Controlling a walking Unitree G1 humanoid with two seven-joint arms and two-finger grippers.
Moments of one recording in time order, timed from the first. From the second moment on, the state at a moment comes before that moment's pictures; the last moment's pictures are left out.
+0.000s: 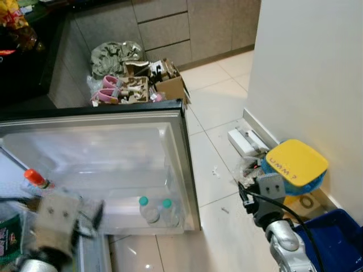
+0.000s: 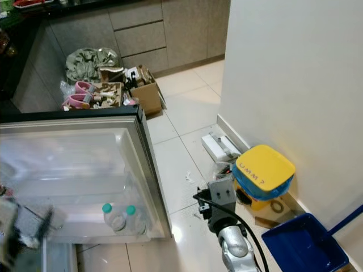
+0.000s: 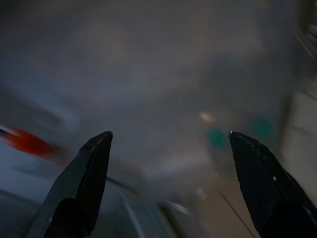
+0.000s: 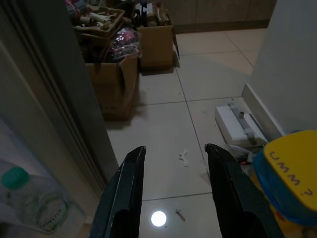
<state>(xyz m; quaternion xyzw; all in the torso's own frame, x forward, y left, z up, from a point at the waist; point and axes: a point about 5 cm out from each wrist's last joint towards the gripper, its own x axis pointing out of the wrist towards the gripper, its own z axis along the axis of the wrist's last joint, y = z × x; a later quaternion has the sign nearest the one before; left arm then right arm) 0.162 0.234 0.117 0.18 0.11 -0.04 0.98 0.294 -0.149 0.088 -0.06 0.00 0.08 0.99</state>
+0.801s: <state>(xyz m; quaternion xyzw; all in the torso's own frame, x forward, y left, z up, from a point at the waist) 0.178 0.223 0.006 0.10 0.25 -0.01 0.96 0.278 -0.139 0.068 -0.06 0.03 0.10 0.99</state>
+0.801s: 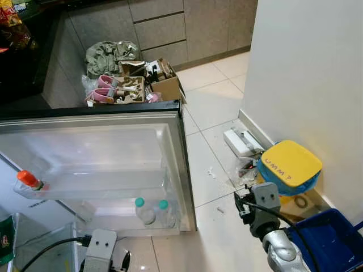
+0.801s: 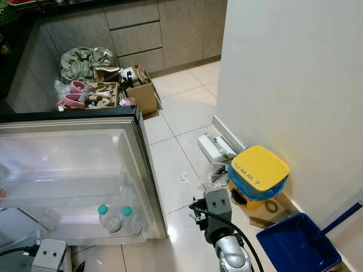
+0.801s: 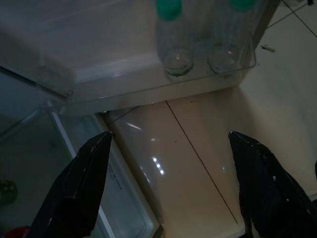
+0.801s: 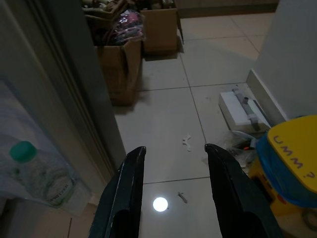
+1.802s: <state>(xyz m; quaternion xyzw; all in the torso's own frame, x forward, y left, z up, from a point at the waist) 0.189 0.209 0.004 0.10 0.22 -0.02 0.97 0.279 -0.144 0.070 -0.07 0.02 0.10 0.99</state>
